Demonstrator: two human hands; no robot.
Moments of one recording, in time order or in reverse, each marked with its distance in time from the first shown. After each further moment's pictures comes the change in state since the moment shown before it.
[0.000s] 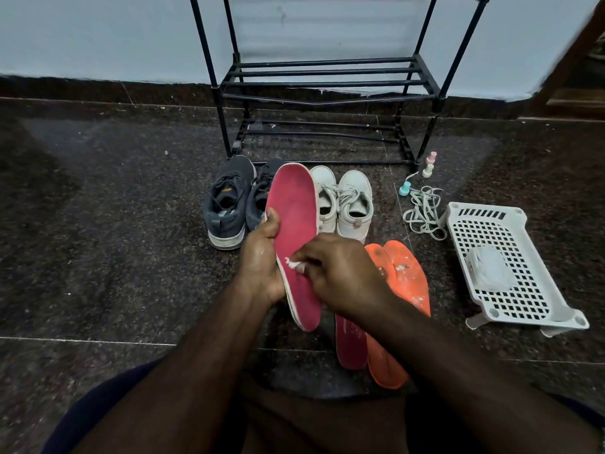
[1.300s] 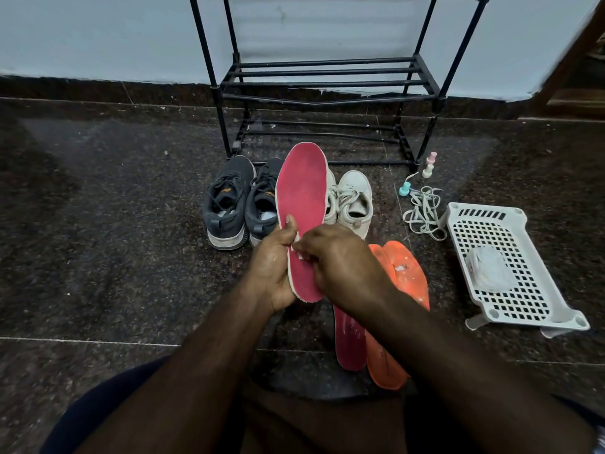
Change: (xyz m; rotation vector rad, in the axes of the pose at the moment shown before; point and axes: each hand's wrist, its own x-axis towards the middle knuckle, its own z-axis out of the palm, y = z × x) left_hand 0.001 -0.012 0.003 0.029 -0.112 -0.066; right_hand 0.009 0.000 -0.008 -0.205 -0.048 -0.077
